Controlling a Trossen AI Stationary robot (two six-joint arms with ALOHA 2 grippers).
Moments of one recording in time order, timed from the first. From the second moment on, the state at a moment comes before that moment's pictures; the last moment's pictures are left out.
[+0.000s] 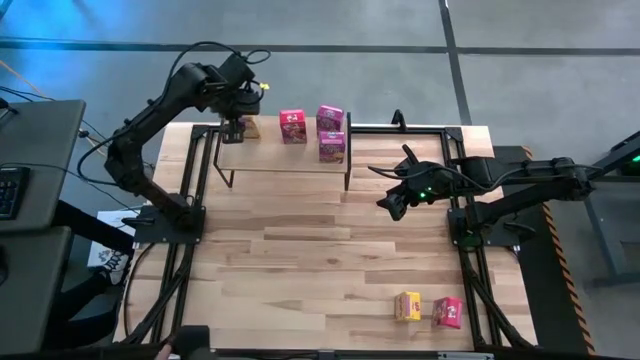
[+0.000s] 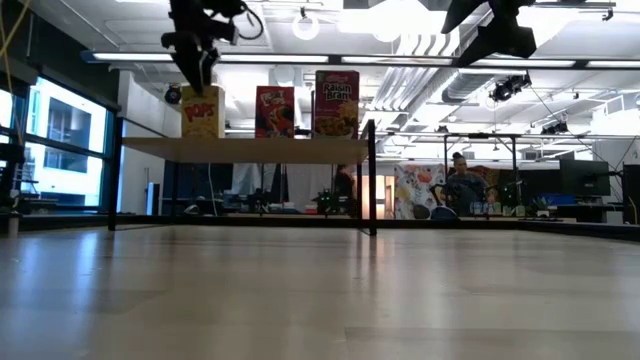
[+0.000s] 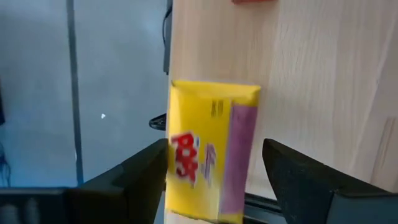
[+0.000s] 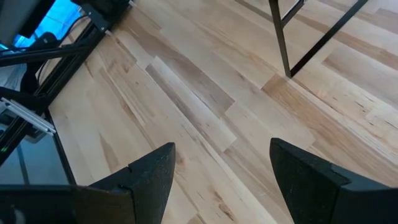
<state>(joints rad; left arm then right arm) 0.78 1.52 1.72 -1.39 -0.17 0.76 0.06 1.08 1.09 -0.80 0.15 0.85</state>
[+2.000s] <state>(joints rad) 0.15 0.64 0.74 0.03 -0.02 -0.57 0.68 1.14 1.09 -0.95 -0.04 1.91</state>
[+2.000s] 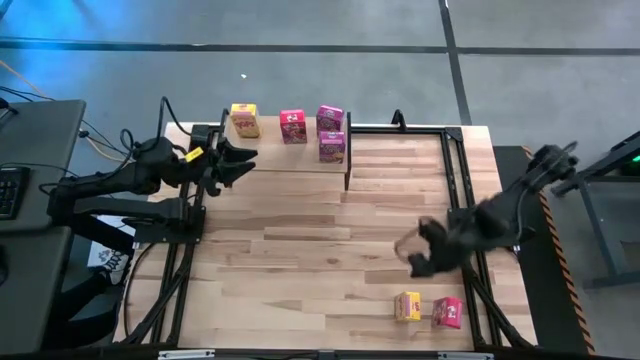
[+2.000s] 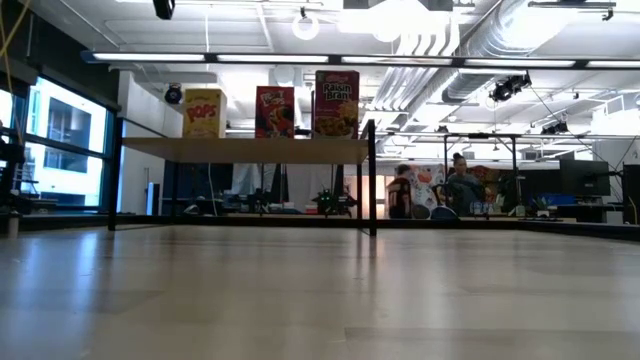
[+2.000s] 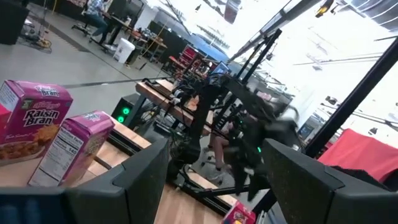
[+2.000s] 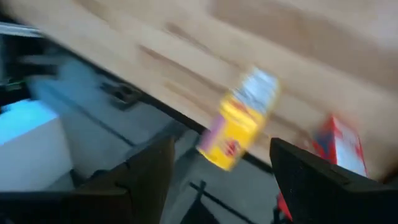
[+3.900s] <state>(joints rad) 0.15 0.66 0.74 0.06 -0.01 -0.58 0.83 1.51 1.09 -0.79 0.02 2.20</state>
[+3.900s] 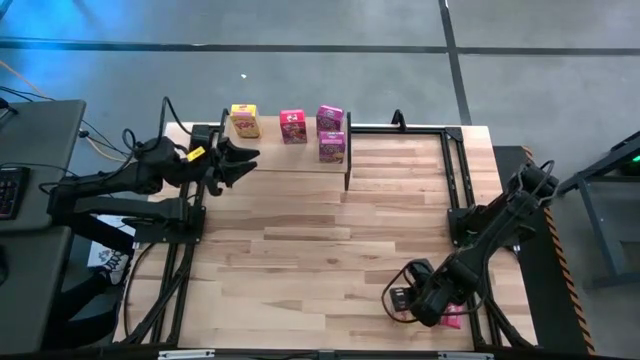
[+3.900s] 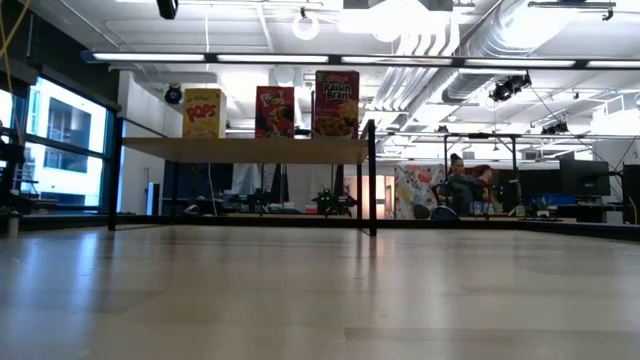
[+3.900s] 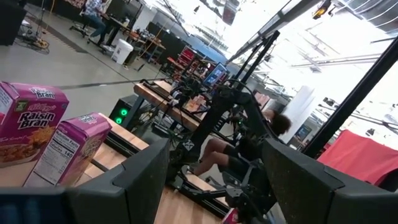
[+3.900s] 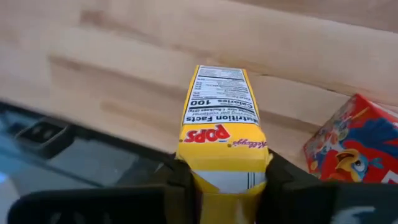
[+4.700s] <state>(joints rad) -0.23 1.43 0.86 0.31 0.15 -0.53 0.49 1.37 1.09 -0.31 0.01 1.28</state>
